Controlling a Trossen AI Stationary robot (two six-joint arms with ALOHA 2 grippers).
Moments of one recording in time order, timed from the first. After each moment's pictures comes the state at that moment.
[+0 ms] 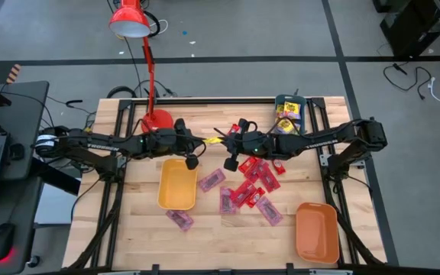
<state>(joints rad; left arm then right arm) 0.12 1.25 0.62 0.28 -0.24 -0.04 -0.02 1.59 1.02 0.14 0.38 -0.06</state>
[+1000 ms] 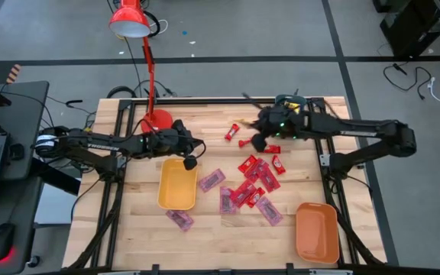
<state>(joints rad) 0.13 1.25 0.62 0.18 -0.26 -0.03 -0.22 1.23 1.02 -0.45 0.27 0.26</state>
